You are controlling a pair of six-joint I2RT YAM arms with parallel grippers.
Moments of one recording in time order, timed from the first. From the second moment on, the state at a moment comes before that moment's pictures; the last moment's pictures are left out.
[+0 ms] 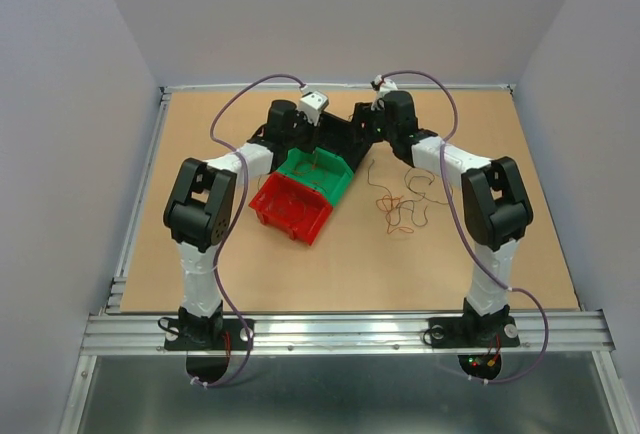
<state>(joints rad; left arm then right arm) -0.41 1.99 1.34 0.21 0.28 0.09 0.39 1.97 1.42 0.12 -0.16 0.28</state>
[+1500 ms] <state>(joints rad) -0.41 1.26 0.92 0.16 0.17 0.16 0.46 2.28 1.69 -0.02 -0.06 0.23</state>
